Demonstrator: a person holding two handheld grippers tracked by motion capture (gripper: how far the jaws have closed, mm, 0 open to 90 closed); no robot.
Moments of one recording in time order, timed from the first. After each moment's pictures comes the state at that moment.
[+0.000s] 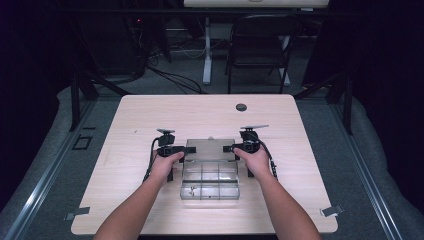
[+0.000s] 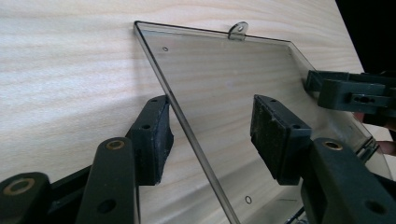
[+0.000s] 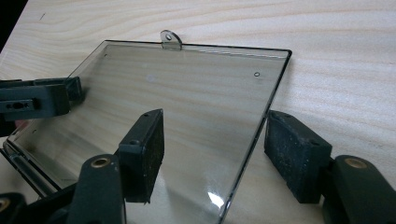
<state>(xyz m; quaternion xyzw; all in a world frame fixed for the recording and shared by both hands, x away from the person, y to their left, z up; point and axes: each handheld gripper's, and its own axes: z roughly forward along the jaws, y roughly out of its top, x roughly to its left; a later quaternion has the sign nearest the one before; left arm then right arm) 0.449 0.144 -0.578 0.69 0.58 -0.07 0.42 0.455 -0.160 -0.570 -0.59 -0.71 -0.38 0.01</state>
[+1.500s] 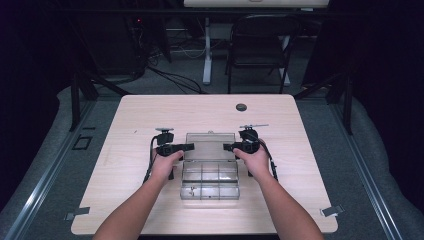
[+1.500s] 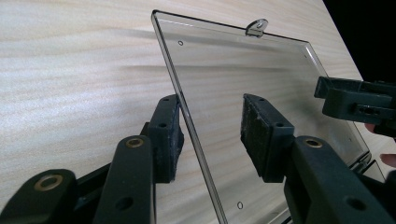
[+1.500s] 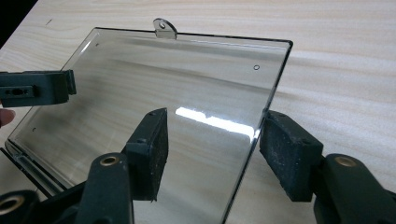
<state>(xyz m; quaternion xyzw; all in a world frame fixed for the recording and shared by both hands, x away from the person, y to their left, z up) 0.444 0.144 -0.565 0.68 0.58 -0.03 0.44 0.448 -0.155 -0.558 -0.56 -0.72 -0.40 -0.04</state>
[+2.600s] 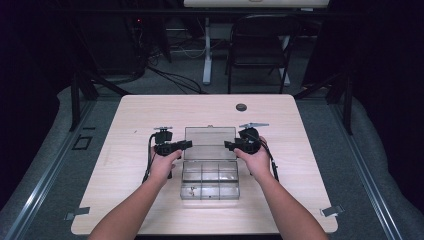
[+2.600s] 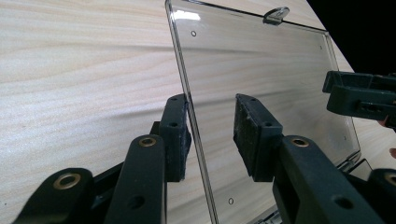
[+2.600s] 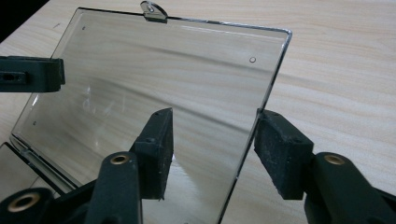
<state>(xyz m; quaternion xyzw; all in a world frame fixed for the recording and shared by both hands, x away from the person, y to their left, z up) 0.435 0.145 -0.548 0.69 0.56 0.02 0.45 0.438 -0.155 -0.543 -0.52 -0.74 -0.42 -0.10</state>
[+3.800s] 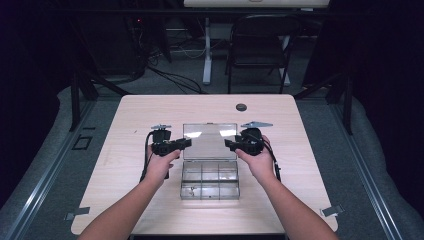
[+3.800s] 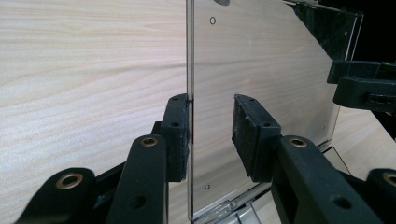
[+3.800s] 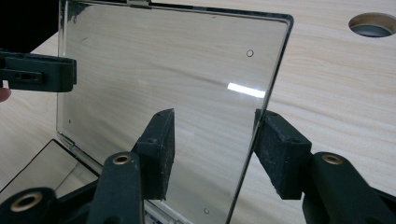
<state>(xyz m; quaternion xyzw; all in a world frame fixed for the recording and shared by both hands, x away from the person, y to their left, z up) 0.419 0.146 -0.522 0.71 0.52 0.04 0.46 0.417 -0.156 -0.514 -0.49 -0.74 -0.44 -0.13</state>
